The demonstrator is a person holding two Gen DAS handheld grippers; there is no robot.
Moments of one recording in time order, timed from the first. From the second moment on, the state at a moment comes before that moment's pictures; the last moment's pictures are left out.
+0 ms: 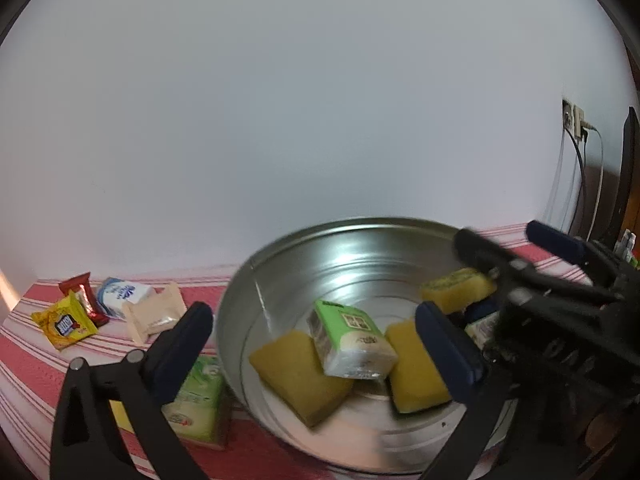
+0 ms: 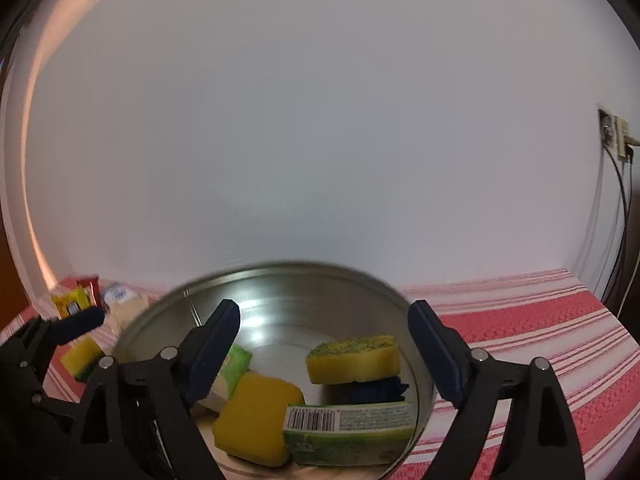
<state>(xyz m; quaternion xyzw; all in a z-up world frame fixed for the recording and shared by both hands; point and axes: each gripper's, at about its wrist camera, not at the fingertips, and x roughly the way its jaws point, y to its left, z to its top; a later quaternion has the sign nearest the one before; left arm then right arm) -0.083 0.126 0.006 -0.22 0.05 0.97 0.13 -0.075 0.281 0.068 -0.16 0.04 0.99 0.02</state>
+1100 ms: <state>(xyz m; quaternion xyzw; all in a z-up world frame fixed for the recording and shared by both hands) -0.088 0.012 0.005 -0.19 0.02 0.98 -0.01 -0.046 0.265 0.057 -0.11 0.09 0.99 0.05</state>
